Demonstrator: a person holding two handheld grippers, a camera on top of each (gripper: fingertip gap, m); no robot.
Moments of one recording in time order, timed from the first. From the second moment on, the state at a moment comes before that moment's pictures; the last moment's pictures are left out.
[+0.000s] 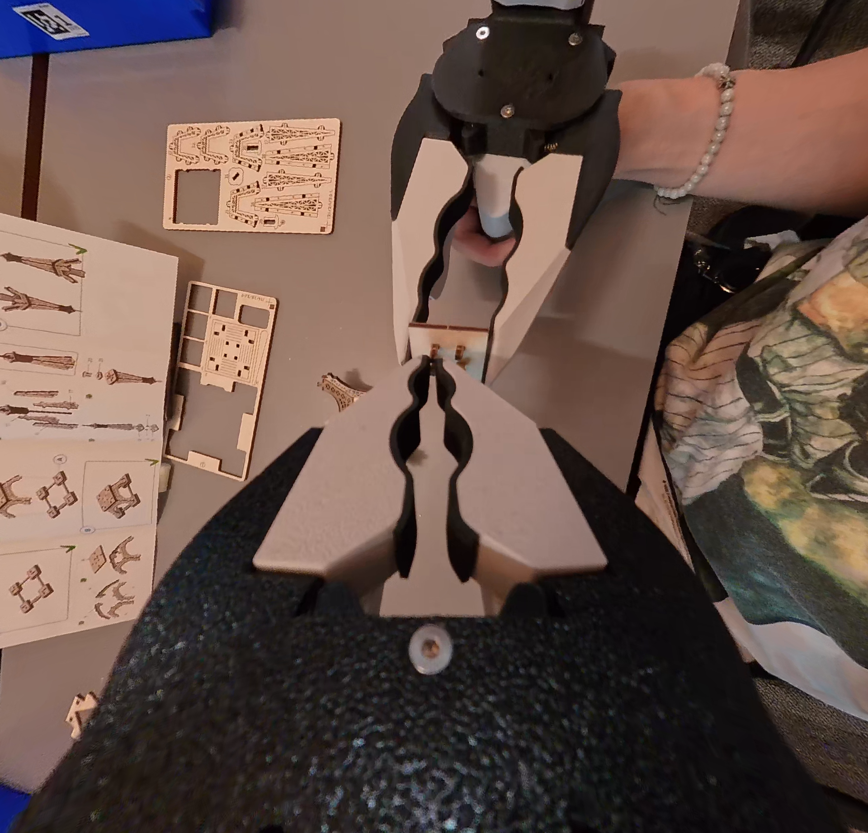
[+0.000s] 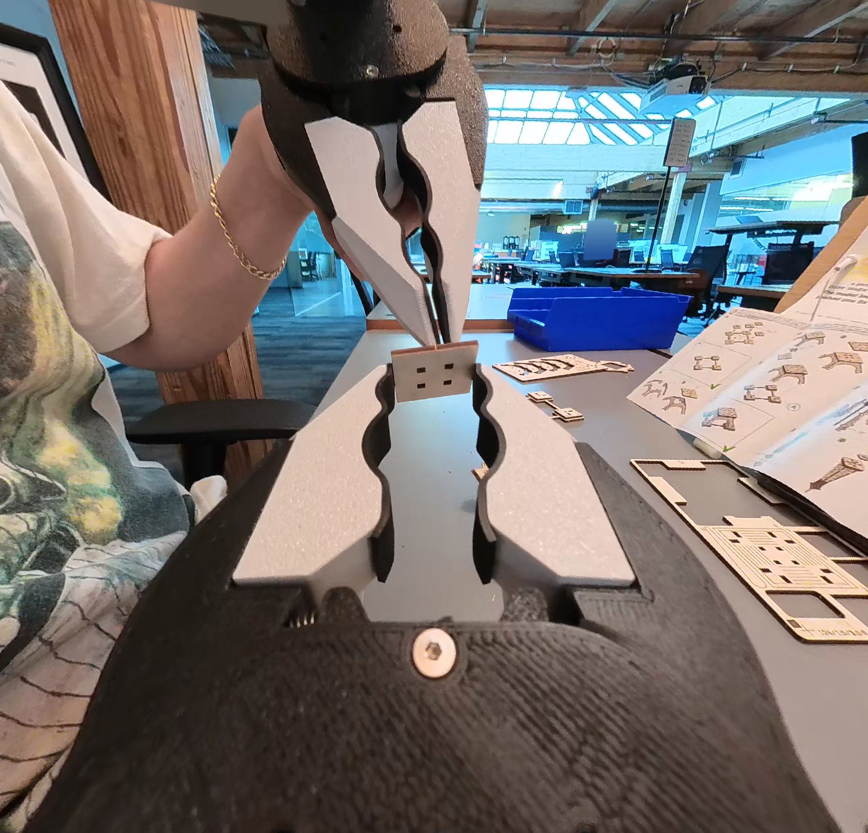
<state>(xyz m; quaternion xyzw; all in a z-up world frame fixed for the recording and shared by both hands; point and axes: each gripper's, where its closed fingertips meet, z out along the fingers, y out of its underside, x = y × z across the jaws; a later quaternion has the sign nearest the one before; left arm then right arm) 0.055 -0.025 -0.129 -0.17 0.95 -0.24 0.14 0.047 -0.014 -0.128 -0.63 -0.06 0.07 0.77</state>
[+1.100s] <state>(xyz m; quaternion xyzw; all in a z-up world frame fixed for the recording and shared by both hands) 0.053 -0.011 -0.141 -0.15 0.96 -0.17 0.15 0.044 0.002 -0.143 -0.67 -0.07 0.05 0.73</state>
